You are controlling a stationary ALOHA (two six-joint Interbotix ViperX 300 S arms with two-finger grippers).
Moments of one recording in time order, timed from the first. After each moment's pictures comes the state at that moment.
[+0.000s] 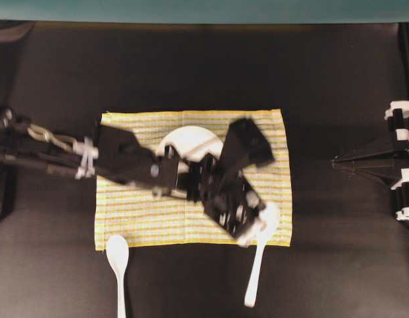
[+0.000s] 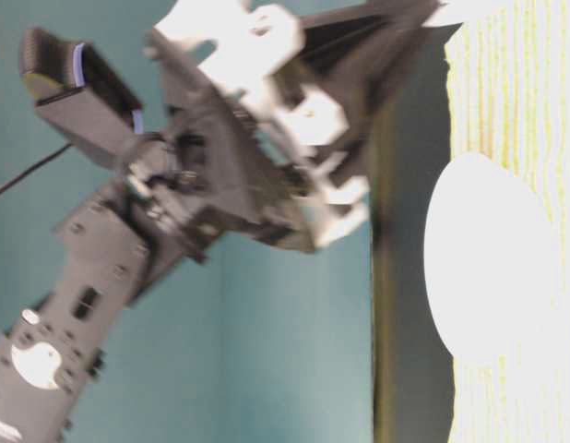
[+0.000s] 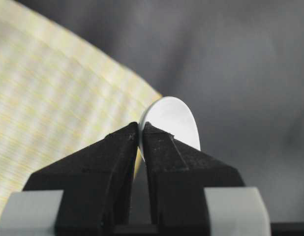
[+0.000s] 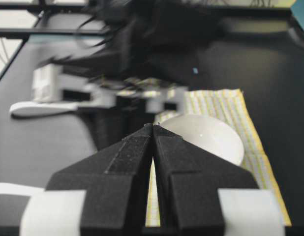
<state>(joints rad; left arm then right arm) -0.05 0.30 0.11 0.04 0.32 -0.65 0.07 -1.00 1.21 0.00 -0.12 0.00</state>
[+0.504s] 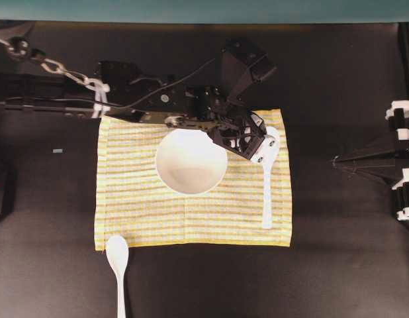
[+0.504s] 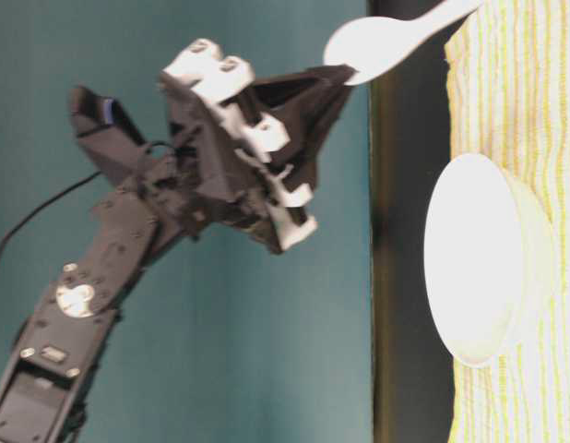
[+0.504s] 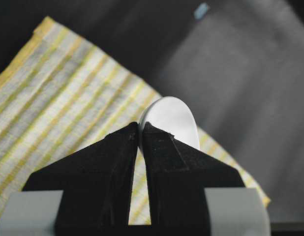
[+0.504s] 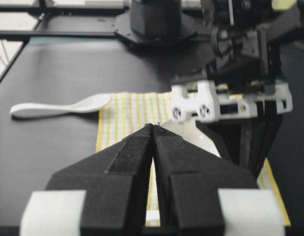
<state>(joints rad) 0.15 0.35 0.06 0.04 0.35 -0.64 0.07 -1.01 1.21 0.00 -0.12 0.01</state>
